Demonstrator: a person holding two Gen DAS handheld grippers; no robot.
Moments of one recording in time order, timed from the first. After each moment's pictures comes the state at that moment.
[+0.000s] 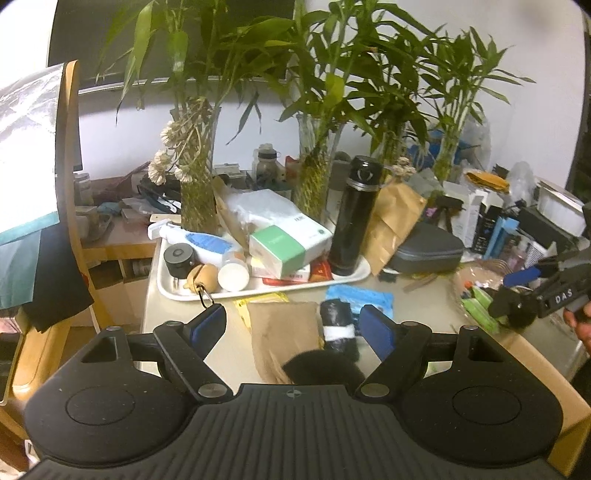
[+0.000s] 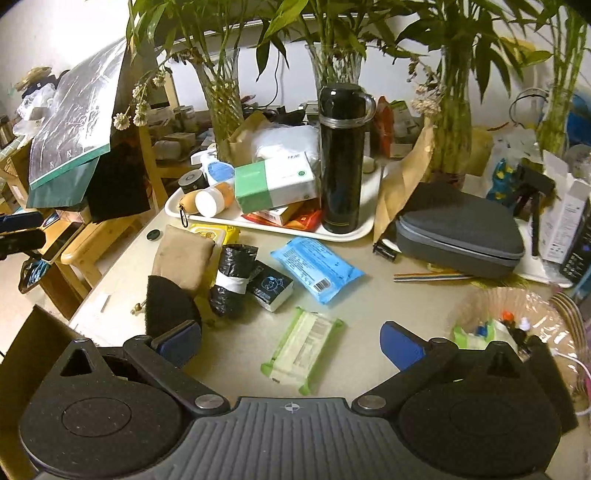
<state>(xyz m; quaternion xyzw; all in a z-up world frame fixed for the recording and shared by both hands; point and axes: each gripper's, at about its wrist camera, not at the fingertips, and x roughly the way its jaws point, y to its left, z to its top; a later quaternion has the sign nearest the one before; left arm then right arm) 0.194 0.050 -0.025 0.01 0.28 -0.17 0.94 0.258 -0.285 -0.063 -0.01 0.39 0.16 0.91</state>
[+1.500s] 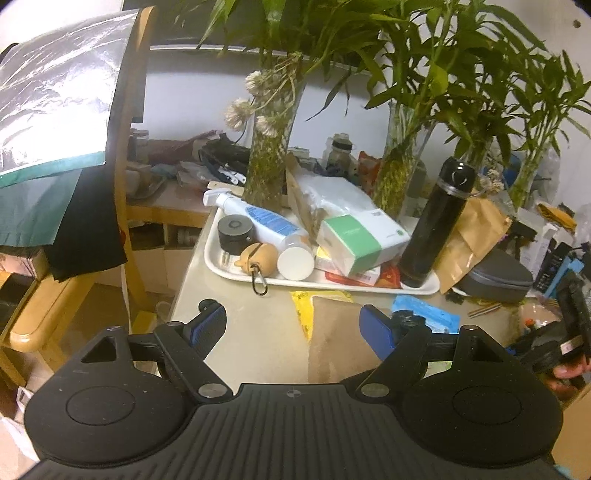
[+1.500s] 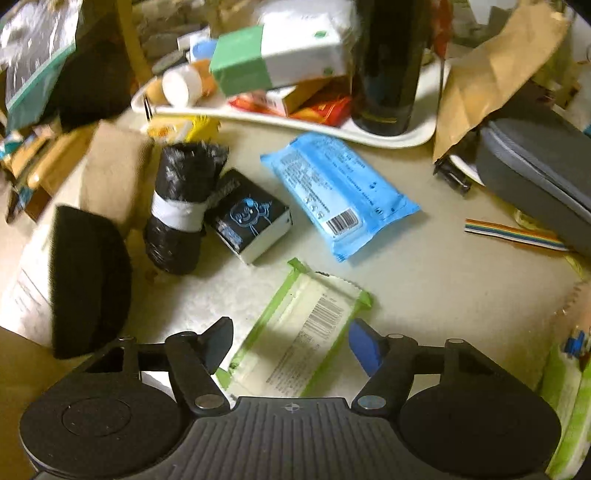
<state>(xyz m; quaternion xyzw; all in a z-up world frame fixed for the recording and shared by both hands) 0.241 0.076 -0.068 -0.06 0.30 -0.07 0.95 0.376 -0.251 -0.190 -0.06 0.53 0.20 0.82</state>
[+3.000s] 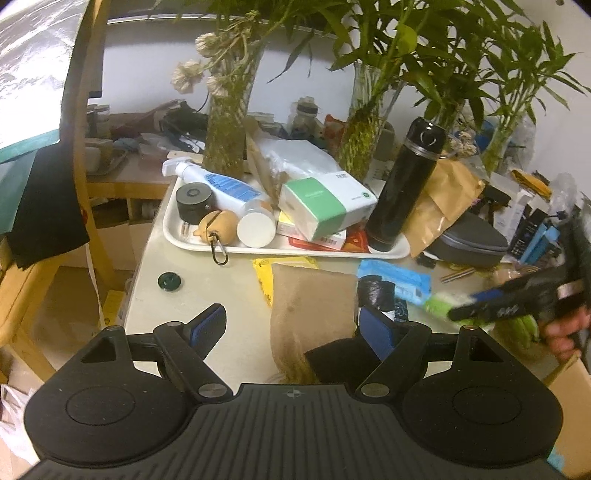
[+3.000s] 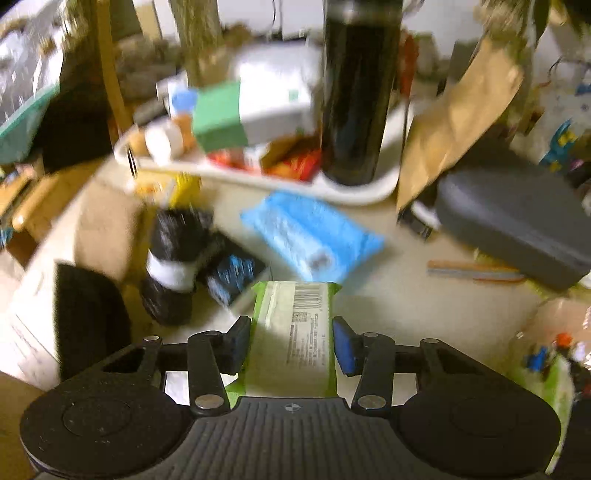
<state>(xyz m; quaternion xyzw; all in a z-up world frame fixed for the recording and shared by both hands) 0.250 0.057 -0.078 -0.05 0.35 -0.13 0.93 0.366 -0.255 -0.142 -0.04 0.47 0.16 0.87</state>
